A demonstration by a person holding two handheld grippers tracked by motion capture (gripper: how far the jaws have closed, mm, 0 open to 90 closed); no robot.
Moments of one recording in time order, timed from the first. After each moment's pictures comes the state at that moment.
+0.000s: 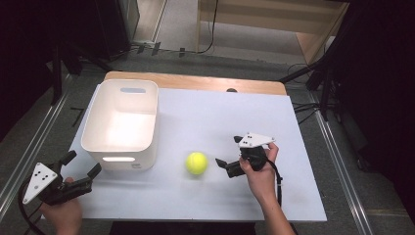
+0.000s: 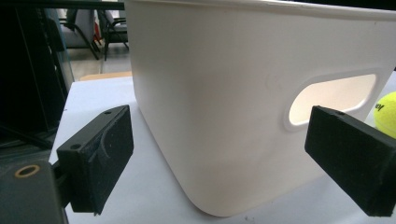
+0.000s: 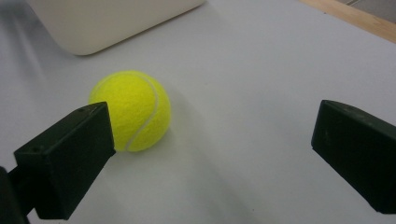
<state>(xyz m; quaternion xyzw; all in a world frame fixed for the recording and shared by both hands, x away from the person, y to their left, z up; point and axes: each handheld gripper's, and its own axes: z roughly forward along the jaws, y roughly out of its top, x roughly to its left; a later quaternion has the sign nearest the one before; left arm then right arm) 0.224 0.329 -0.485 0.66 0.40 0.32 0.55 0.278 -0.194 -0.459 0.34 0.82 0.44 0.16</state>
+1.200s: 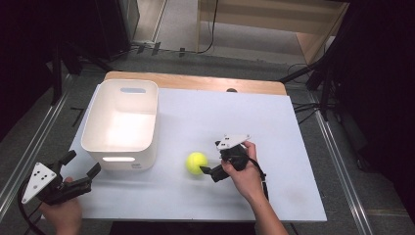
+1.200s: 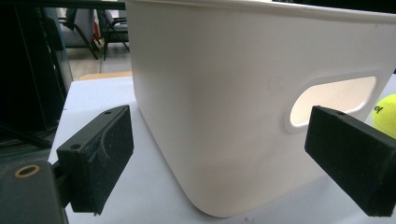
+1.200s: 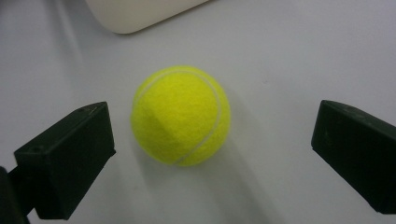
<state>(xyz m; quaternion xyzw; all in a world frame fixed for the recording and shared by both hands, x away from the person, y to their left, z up) 0.224 0.330 -0.485 0.66 0.40 0.32 0.55 0.288 -0.149 -0.467 0.29 0.86 0.41 0.10</state>
